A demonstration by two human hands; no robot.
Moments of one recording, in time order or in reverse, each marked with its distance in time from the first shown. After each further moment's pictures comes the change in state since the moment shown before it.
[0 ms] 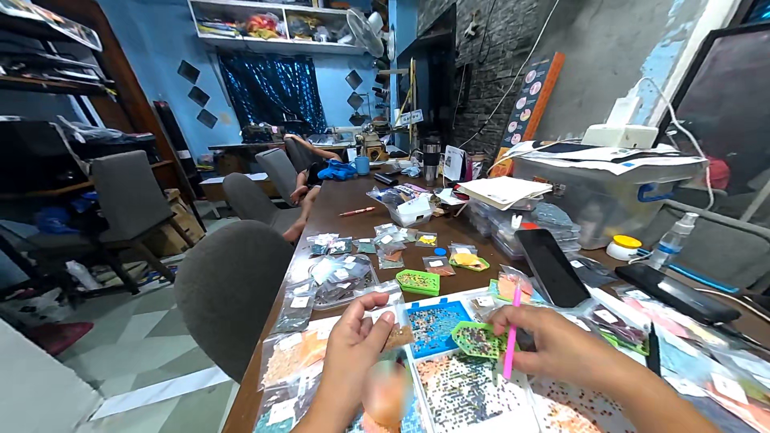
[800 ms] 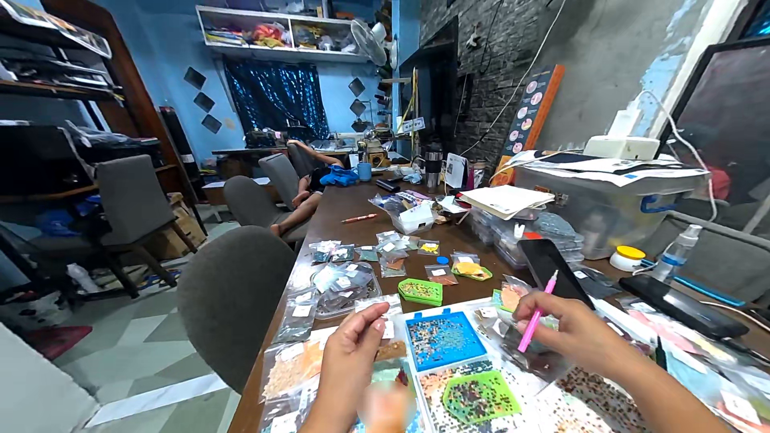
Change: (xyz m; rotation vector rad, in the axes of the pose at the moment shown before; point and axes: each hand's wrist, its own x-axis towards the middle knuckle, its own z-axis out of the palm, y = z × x) left_hand 0.009 -0.010 -0.008 0.069 0.048 0.012; right_hand 0.002 0.031 -0.013 0.023 0.329 0.049
